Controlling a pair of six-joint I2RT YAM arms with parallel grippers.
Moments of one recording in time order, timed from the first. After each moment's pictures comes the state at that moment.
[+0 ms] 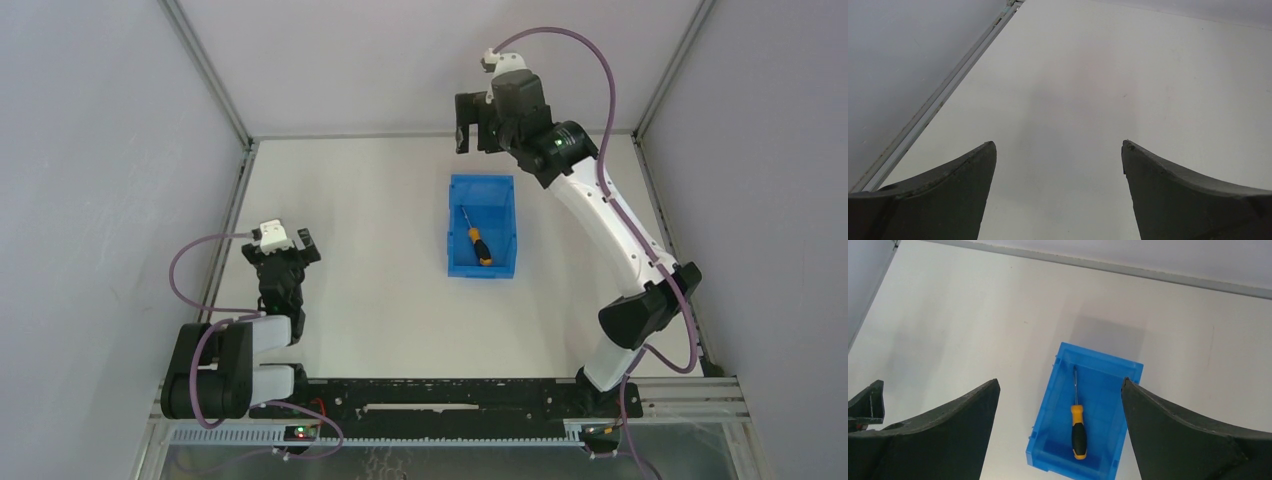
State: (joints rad) left arm 0.00 1.27 0.16 1.03 -0.29 -0.04; right arm 0.56 1.70 2.01 -0.76 0.24 0.22
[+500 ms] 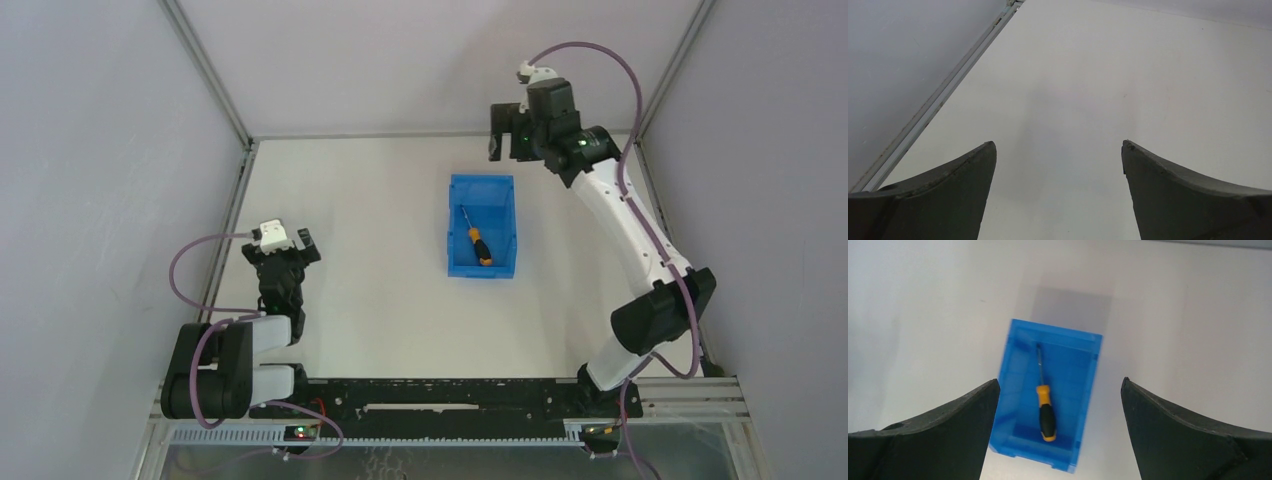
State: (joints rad) left arm 0.00 1.27 0.16 1.03 -0.29 -0.04; right arm 0.41 1.65 1.86 -0.76 0.15 0.21
